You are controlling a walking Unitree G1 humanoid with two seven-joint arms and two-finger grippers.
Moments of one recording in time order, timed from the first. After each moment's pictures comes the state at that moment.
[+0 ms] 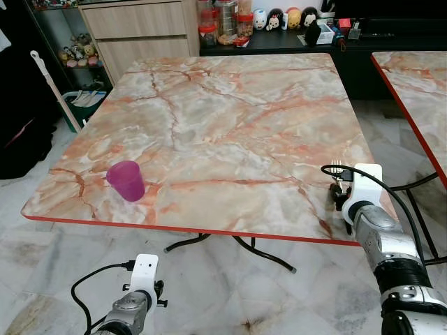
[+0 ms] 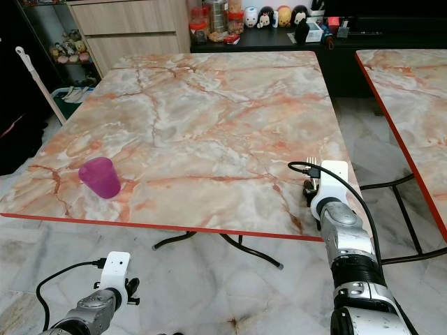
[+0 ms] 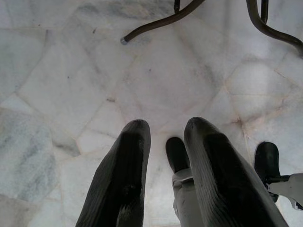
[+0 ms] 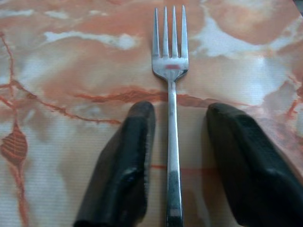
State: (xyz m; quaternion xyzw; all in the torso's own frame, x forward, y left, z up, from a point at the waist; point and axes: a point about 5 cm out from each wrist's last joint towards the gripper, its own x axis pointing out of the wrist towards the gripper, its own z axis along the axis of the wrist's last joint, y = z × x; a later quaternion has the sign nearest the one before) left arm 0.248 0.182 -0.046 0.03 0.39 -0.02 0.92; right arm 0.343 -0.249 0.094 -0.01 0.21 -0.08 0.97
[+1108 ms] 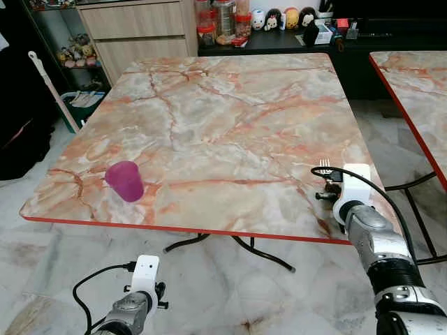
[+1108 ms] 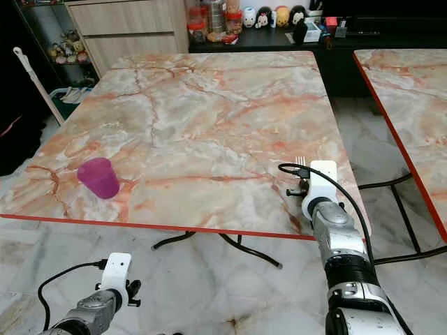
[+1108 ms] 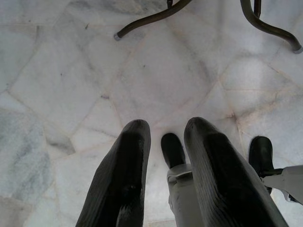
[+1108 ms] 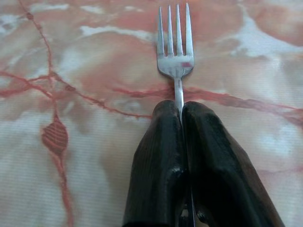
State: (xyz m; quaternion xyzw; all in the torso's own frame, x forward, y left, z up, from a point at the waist) left arm 0.247 0.181 -0.048 0.03 0.39 -0.03 0.92; right arm 0.345 -0.233 0.092 -0.01 0.21 -0.03 0.98
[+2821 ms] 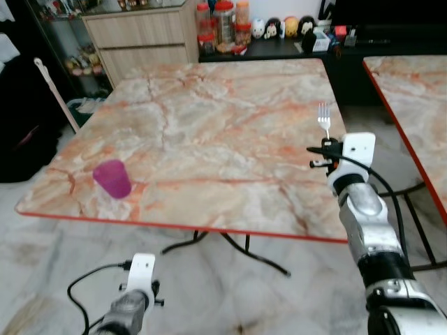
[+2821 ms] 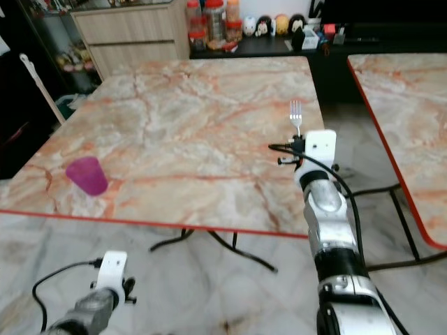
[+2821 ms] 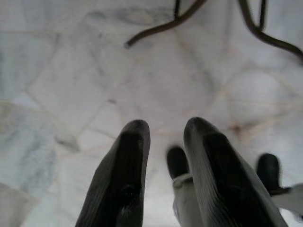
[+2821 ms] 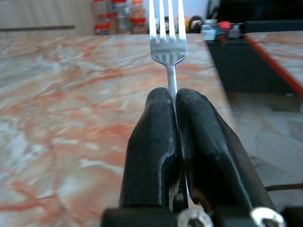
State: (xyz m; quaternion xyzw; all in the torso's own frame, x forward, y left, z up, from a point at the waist) left arm 0.246 0.179 -0.048 0.03 0.39 -0.01 0.92; right arm 0.361 -0.219 0.146 -0.04 -0.02 -0.02 1.00
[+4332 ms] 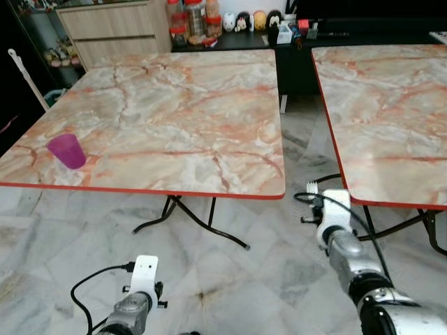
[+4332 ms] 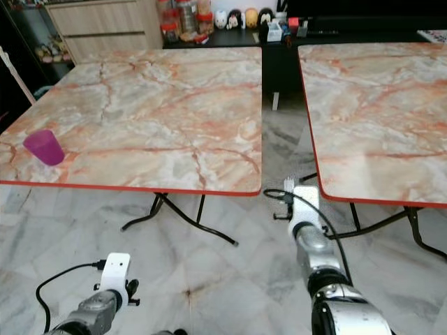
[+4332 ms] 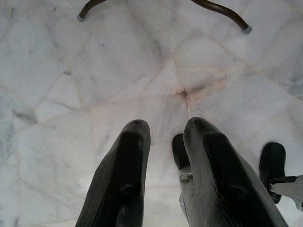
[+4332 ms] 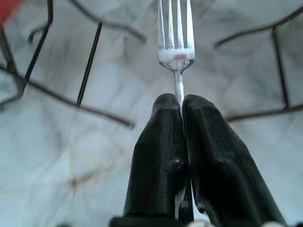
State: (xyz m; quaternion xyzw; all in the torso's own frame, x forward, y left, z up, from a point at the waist) left arm 0.247 0.181 -0.048 0.03 0.39 0.00 0.92; right arm 0.320 -0.208 0.024 -0.02 0.27 -0.03 0.96
